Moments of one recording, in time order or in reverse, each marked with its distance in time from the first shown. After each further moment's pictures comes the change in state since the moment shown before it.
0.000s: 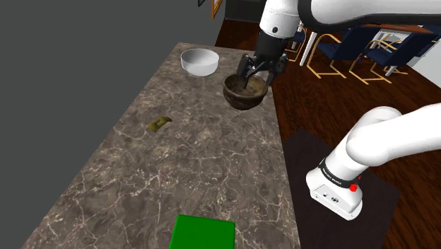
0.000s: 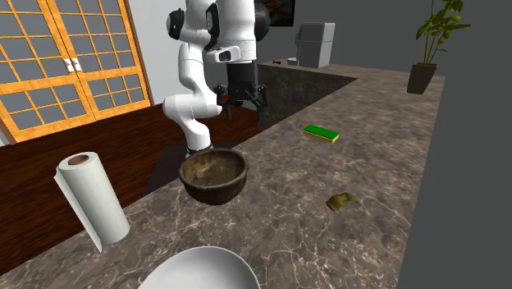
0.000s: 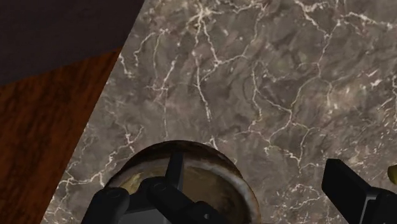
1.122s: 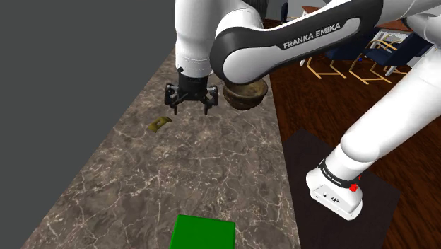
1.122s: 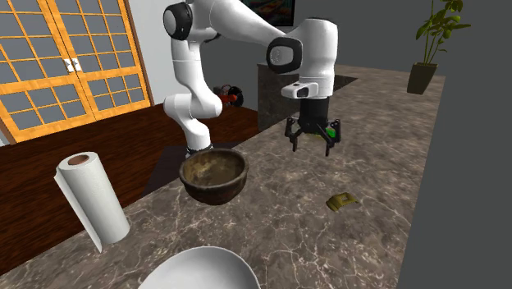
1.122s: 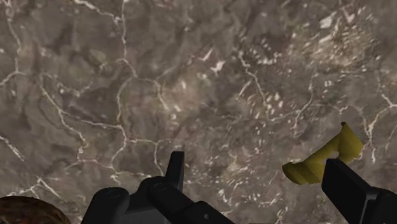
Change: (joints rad) arm -0.177 0.628 0.515 0.336 -0.318 0.297 0.704
